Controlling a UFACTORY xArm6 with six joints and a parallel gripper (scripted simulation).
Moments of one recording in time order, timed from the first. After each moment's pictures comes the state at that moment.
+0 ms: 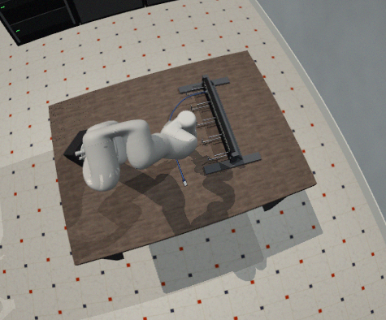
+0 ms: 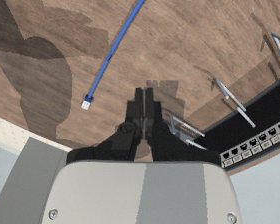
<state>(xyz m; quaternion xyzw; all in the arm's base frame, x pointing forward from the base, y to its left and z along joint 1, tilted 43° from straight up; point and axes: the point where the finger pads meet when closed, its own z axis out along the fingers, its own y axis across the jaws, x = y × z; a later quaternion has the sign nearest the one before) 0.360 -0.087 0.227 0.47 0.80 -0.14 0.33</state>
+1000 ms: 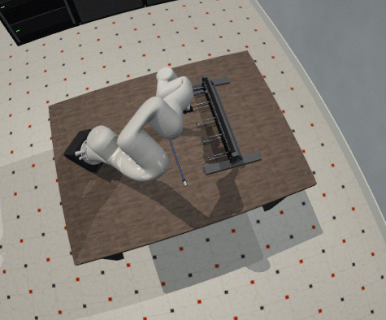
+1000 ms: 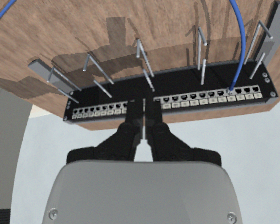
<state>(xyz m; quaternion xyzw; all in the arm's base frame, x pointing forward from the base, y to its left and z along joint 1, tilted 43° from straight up) 0.428 0.092 0.222 0.15 0.85 -0.26 0.44</state>
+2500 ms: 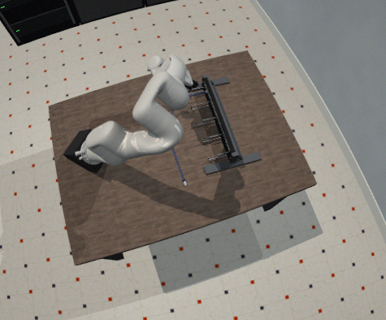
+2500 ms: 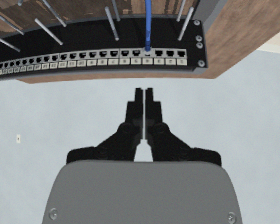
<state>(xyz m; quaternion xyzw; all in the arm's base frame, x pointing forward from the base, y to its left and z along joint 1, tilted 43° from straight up) 0.505 0.205 0.203 -0.04 0.79 -0.28 0.55</state>
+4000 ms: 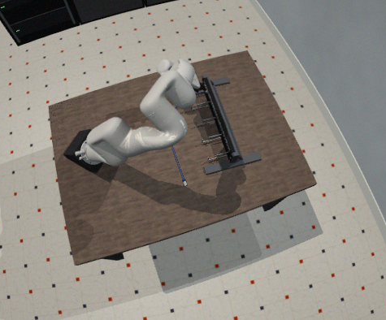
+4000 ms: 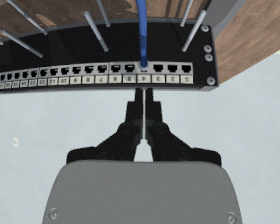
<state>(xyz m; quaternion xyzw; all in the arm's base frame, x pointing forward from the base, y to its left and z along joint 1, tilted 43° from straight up) 0.555 0.188 0.190 -0.04 0.79 -0.27 0.55</state>
